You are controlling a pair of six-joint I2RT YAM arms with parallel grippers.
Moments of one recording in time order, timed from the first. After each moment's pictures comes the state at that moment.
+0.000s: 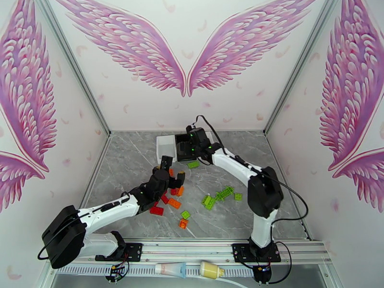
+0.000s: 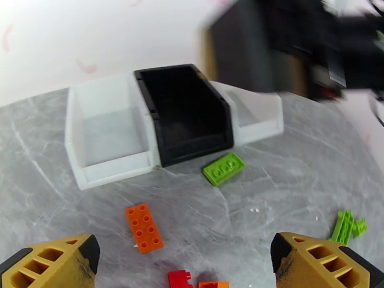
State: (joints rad) left arm -0.80 1.31 0.71 0.11 -0.50 -0.44; right arm 0.54 1.76 1.42 -0.27 -0.04 0.33
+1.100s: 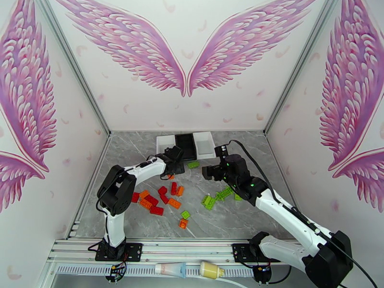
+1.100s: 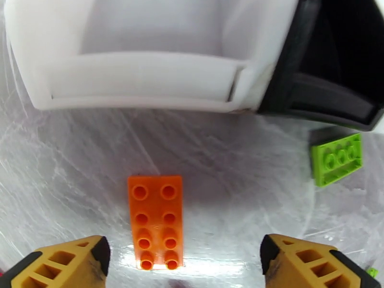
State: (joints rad) left arm -0.60 1.99 1.40 -0.61 -0.22 -0.77; right arm 0.52 1.11 0.87 -0.30 0.03 0.23
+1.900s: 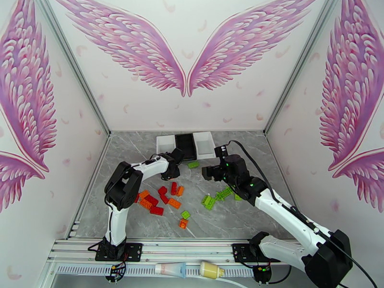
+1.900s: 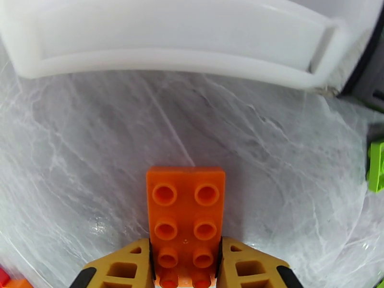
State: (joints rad) left arm -0.59 2.07 1.44 -0.69 -0.23 -0.79; right arm 0.52 1.13 0.86 -0.30 0.03 0.23
